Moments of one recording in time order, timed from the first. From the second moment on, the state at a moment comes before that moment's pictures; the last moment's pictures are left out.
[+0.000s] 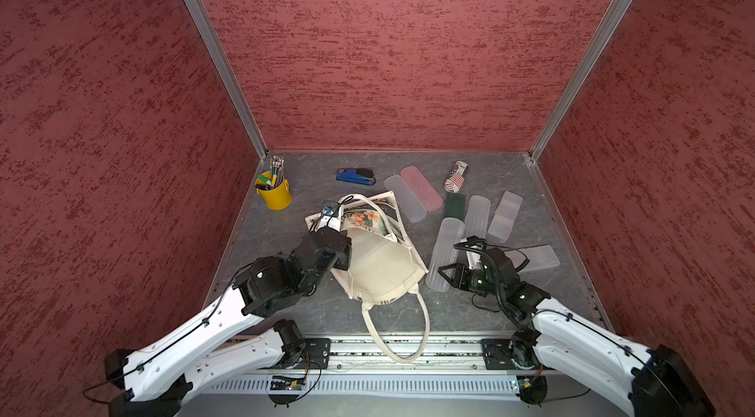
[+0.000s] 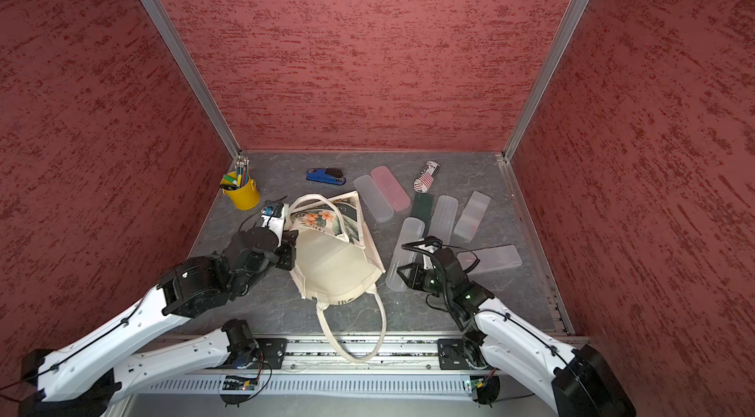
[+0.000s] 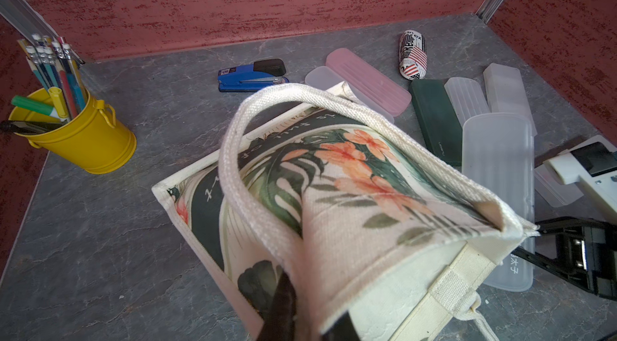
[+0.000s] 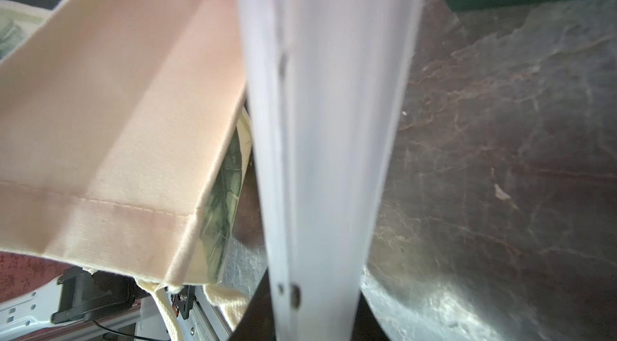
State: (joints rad) left arm -0.94 0.81 0.99 -0.85 -0.55 -0.45; right arm 0.58 0.85 0.21 0.04 -0.33 0.85
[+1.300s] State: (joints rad) left arm -0.94 0.82 0.99 -0.82 -0.50 -0.47; right arm 0.58 1.26 0.30 0.18 -0.39 0.75
